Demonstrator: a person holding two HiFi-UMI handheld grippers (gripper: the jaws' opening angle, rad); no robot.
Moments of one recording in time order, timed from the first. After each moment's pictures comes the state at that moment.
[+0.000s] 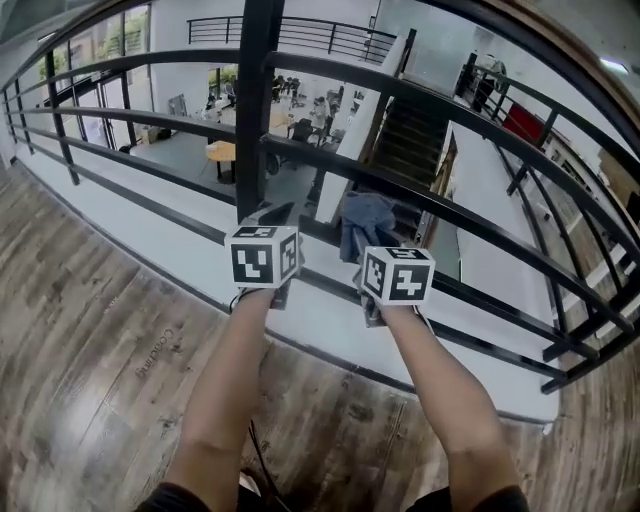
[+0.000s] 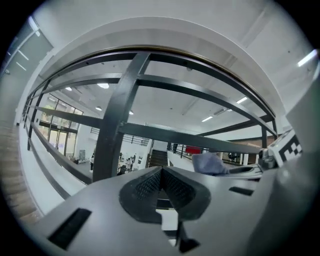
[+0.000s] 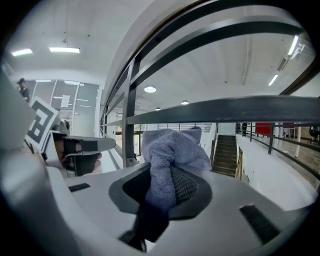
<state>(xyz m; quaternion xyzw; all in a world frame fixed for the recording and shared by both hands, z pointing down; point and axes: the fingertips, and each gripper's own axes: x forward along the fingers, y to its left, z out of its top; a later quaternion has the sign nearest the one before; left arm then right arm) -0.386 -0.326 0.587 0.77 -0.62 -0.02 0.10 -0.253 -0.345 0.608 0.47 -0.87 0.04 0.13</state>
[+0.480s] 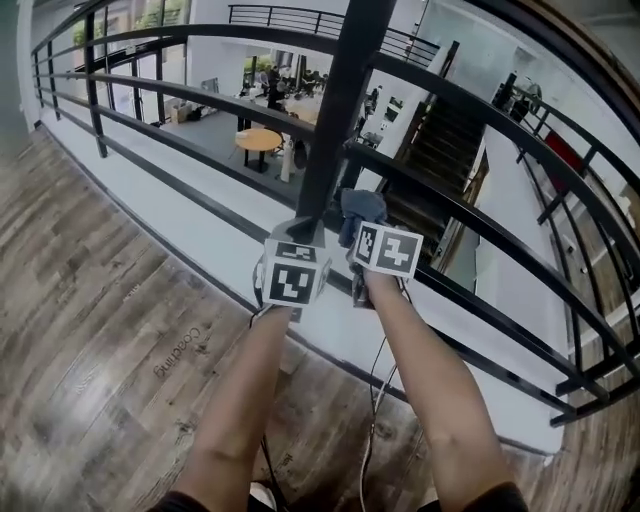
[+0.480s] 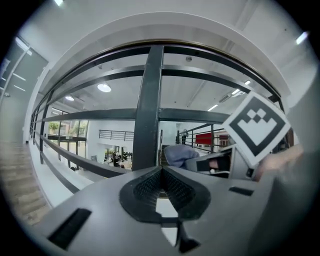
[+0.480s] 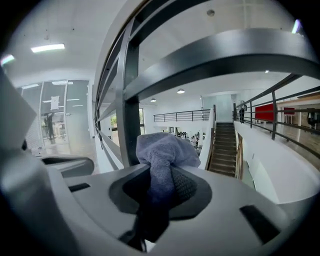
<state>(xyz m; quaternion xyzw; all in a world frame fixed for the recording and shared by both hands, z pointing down) -0.487 -0.342 0.641 0.74 -0.66 0.04 0.07 -0.401 -0.415 0.657 0.49 -0.85 0.11 0.16</state>
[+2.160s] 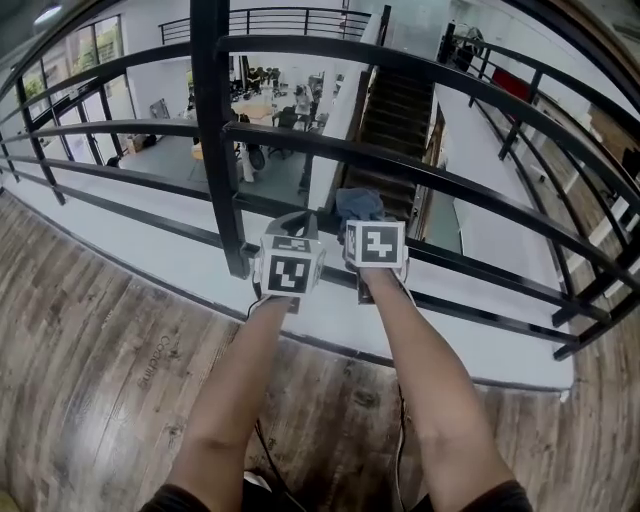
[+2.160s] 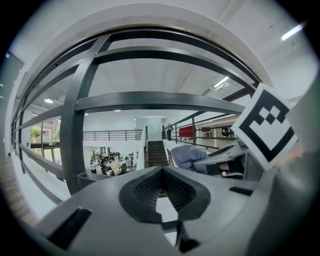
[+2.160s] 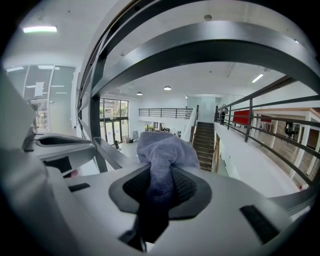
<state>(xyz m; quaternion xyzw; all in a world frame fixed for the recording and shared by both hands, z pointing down) -0.295 -0.355 0.647 0.79 -0.60 0.09 0.04 -0.189 -0.396 0.671 0.57 -0.79 0.09 0.21</state>
